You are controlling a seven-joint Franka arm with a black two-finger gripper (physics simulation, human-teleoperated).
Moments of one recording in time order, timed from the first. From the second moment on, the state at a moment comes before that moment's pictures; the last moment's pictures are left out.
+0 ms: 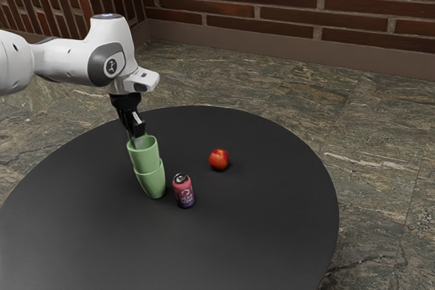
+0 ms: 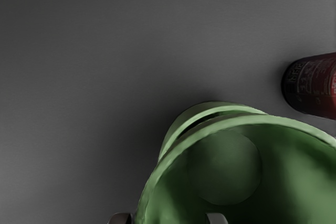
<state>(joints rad) -0.03 0.23 0.15 -1.84 -0.03 2.01 0.58</state>
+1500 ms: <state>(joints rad) -0.05 0.05 0.14 -1.75 -0.03 1.85 0.52</state>
